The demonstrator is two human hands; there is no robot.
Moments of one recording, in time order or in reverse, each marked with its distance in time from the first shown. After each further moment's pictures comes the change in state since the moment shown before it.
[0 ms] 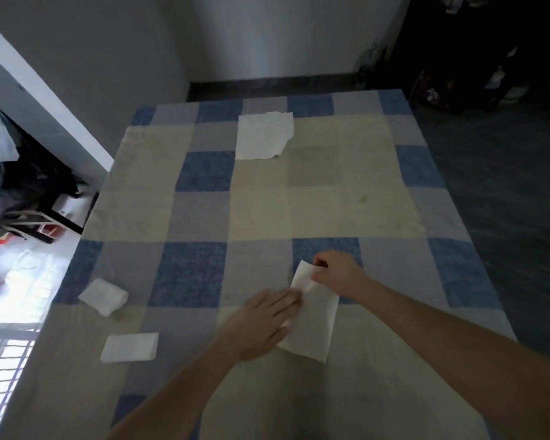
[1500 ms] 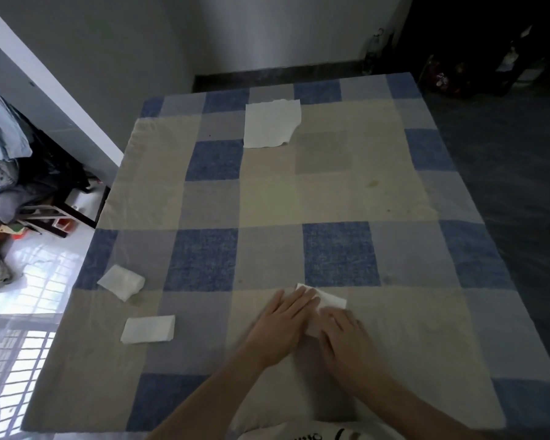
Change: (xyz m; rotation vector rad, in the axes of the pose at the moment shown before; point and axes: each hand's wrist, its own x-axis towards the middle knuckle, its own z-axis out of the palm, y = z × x) left_hand -0.016 0.044 0.022 -0.067 0.052 -0.086; right_hand -0.137 0.002 0.117 -0.226 0.332 -0.255
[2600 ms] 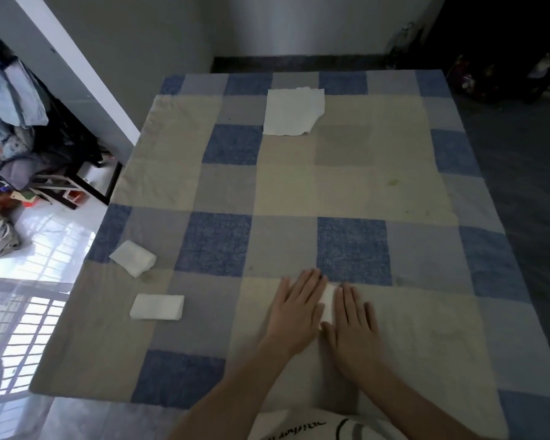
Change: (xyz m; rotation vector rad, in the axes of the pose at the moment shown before) left_hand 0.017 0.022 0.005 -0.060 0.093 -0.325; right_hand 0.011 0.006 0.017 -0.185 -0.245 0.258
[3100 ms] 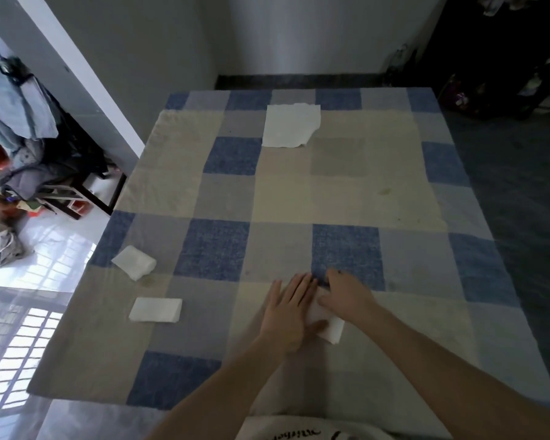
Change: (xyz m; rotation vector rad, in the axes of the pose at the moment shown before) left_hand 0.000 -0.002 -0.011 0.073 -0.131 -0.019; right_hand 0.075 -0.009 -0.070 0.067 -0.212 0.055
